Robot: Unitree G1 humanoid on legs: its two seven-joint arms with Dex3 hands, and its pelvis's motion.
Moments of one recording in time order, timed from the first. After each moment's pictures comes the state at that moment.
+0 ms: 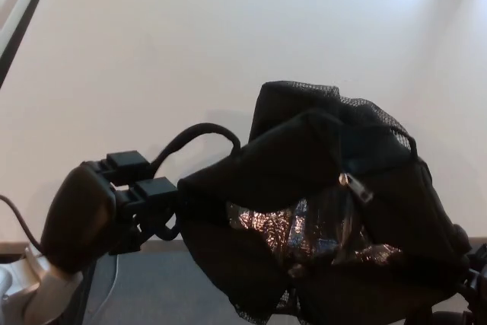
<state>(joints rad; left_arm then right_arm) -0.52 0.62 -0.63 0.93 1.04 -0.91 1.29 -0.23 -0.82 0.56 0.76 -0.98 -0.84 -0.89</state>
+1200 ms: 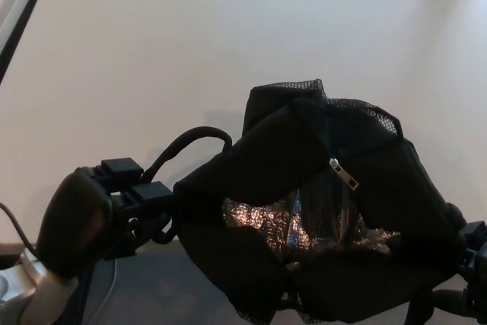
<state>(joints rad) -0.51 0.62 -0.62 0.94 1.04 -0.89 1.28 -0.28 -0.85 0.53 0.70 -0.97 -0.85 -0.79</state>
